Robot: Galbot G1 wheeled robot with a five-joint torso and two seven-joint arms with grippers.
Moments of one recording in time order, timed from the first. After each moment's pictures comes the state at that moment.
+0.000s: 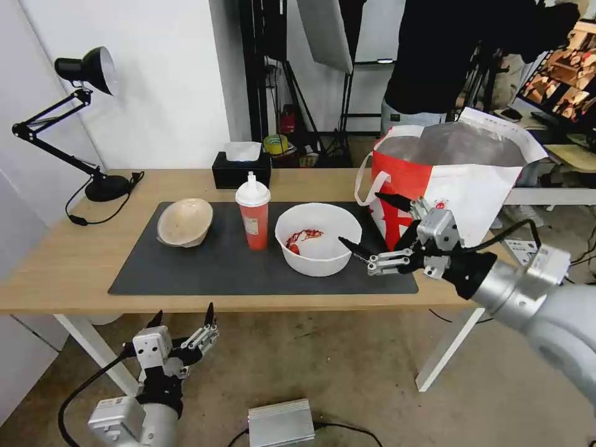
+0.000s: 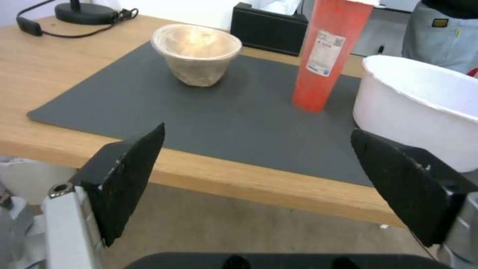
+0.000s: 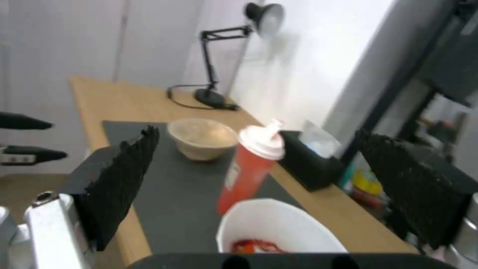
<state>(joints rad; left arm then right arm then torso) 1.90 -1.44 -0.47 -2.50 -0.23 0.22 -0.26 -1.05 0.59 0.47 2.32 0.74 -0.26 -0.36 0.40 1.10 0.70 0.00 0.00</state>
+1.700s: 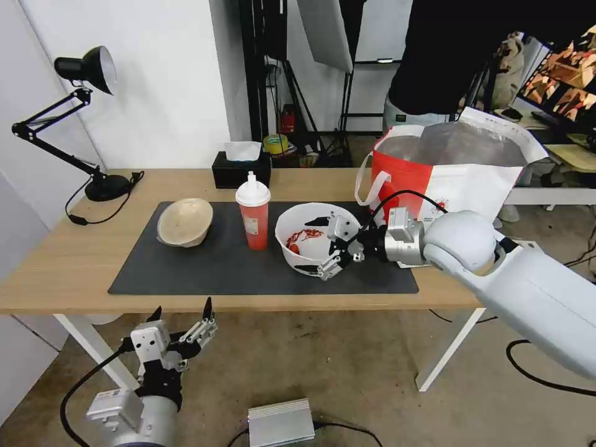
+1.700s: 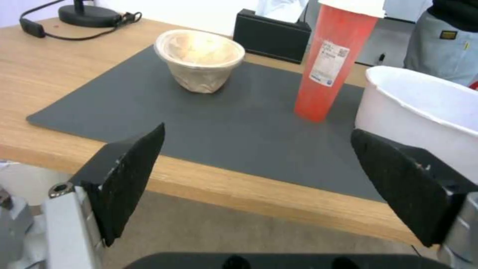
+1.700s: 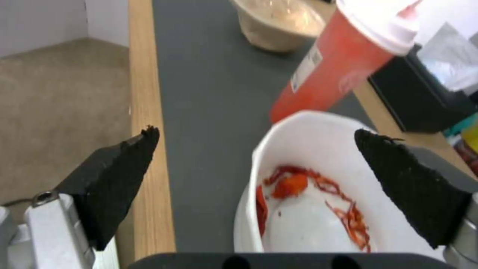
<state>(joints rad) 1.87 -1.45 -0.48 -2.49 -0.25 0.23 -0.26 -0.33 0.67 -0.30 1.90 0.51 -0.39 -0.64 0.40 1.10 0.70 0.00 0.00</state>
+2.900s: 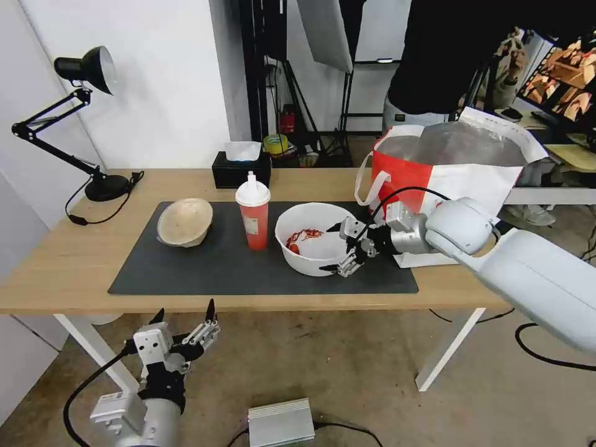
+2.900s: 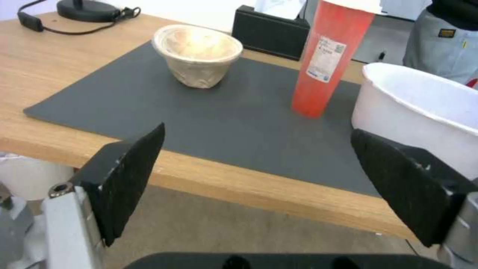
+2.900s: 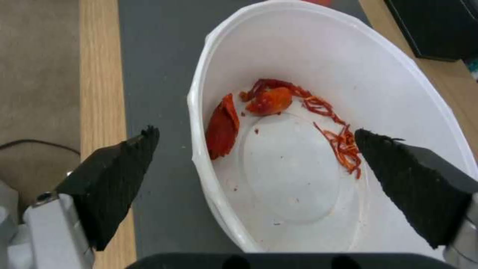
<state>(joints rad) 1.89 -1.46 -0.45 -2.50 -0.23 0.23 -0.27 -0.18 0.69 -0.44 1.73 0.45 -0.43 -0.73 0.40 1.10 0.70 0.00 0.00</state>
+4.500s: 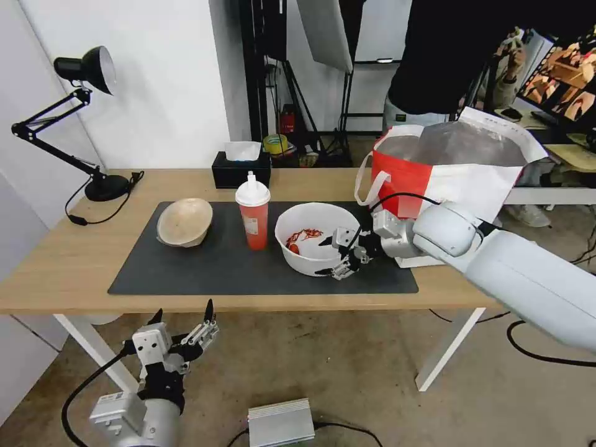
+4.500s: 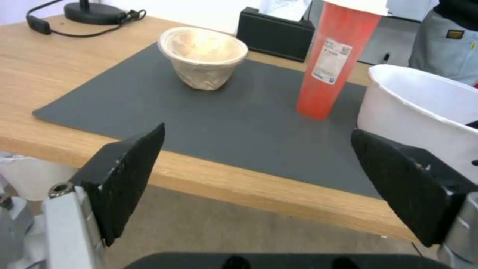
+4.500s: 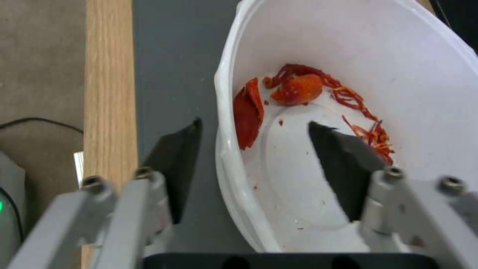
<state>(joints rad) 1.88 -1.46 -0.46 -2.50 -0.23 0.23 -0.28 -0.16 0.72 -0.50 1.70 0.39 -0.43 -0.75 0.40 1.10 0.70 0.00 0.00</state>
